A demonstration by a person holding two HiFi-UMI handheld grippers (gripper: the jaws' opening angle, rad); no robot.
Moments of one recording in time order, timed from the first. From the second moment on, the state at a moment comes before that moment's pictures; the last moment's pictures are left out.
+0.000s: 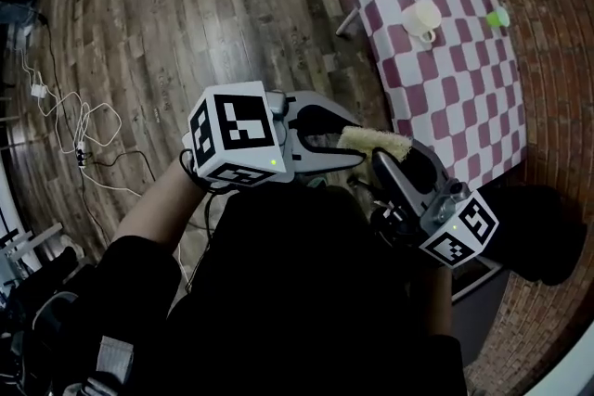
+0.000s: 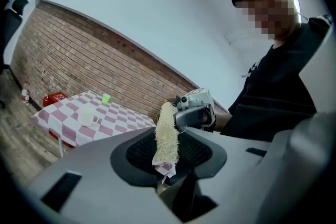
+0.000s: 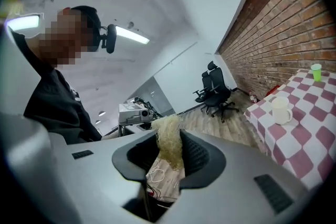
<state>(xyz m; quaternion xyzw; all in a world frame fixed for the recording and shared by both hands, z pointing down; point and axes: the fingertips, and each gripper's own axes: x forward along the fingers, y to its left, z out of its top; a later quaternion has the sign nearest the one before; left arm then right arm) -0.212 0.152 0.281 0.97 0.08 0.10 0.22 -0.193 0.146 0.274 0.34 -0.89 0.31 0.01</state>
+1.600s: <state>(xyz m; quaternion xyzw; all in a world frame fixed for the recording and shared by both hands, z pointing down) -0.008 -0.180 0.370 0.92 0.00 0.38 0.14 0.079 -0.124 0.470 0.55 -0.75 0.29 0.23</state>
